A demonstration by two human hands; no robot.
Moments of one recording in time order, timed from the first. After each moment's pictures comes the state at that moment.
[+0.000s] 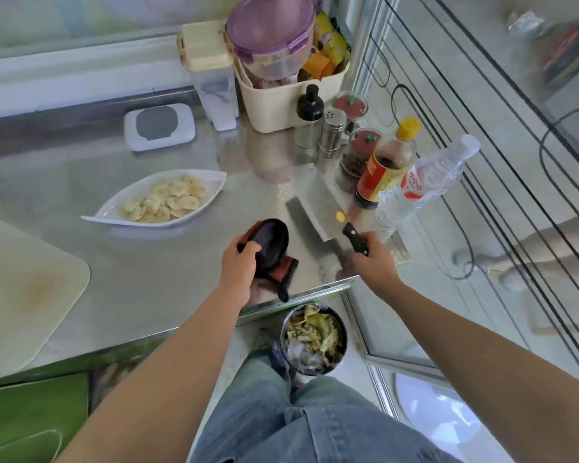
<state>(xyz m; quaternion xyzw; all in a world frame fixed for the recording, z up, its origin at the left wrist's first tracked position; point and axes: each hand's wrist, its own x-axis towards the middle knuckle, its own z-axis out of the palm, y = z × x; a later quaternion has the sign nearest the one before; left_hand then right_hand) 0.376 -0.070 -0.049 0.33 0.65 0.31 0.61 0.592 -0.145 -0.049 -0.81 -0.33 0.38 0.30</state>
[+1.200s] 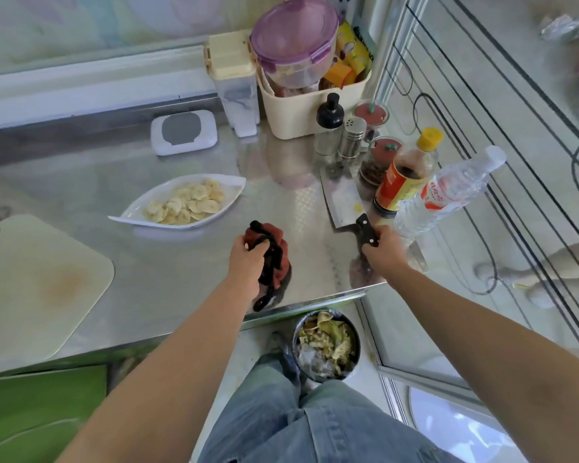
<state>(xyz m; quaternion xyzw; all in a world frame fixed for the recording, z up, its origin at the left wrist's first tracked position) 0.371 -0.063 -0.023 0.25 0.63 0.34 0.65 0.605 -0.101 -0.066 -0.84 -0.35 0.35 0.23</state>
